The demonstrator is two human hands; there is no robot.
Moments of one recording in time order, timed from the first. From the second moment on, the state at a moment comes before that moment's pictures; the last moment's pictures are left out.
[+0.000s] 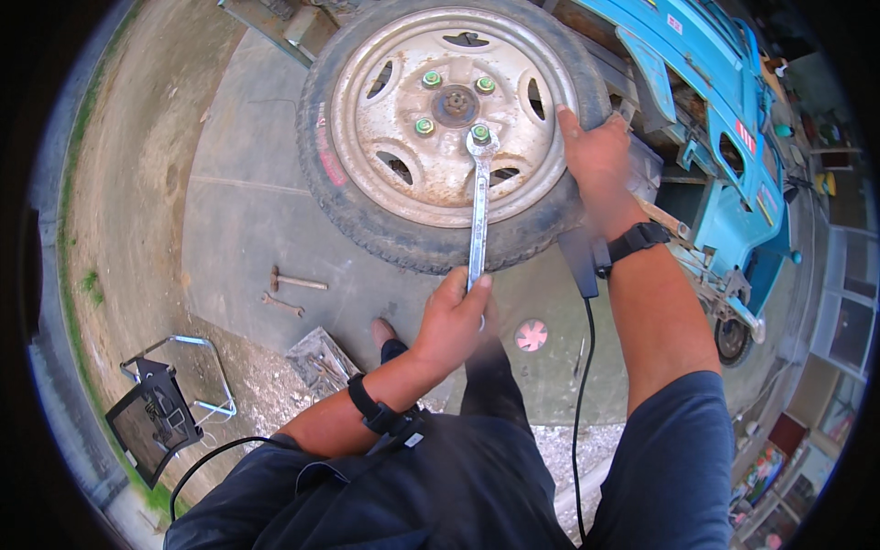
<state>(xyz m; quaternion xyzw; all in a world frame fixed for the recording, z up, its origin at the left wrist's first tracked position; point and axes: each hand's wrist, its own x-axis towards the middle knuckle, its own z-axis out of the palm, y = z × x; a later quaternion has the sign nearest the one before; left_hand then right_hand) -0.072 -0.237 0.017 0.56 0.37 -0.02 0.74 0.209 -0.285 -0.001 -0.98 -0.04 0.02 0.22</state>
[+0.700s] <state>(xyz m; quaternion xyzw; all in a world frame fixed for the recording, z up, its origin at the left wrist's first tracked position) -0.059 -0.233 0.022 0.51 0.39 -0.01 0.76 0.211 -0.283 -0.001 -0.97 -0.05 0.01 0.23</state>
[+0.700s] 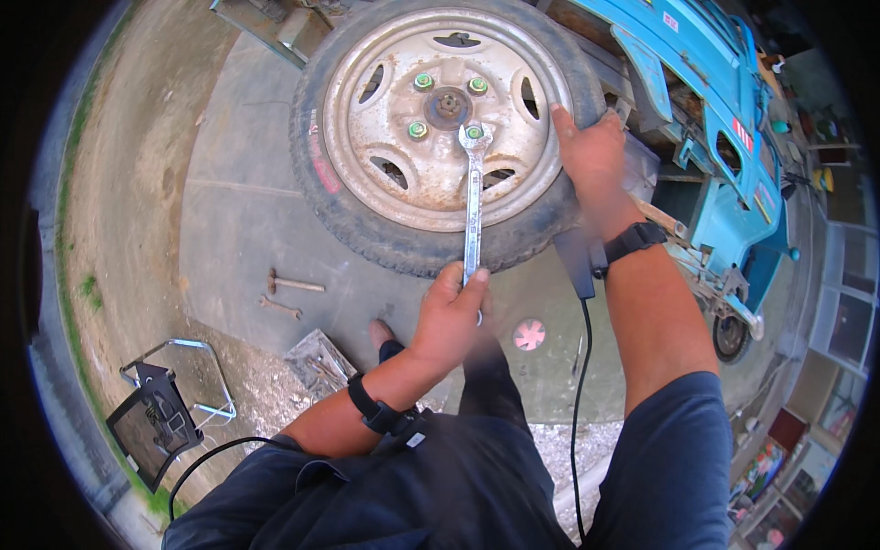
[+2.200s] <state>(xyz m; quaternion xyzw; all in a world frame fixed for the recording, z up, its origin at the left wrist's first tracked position) -0.070 -0.223 0.024 0.30 0.39 -0.05 0.87 0.221 -0.281 0.001 -0.97 -0.07 0.01 0.22</state>
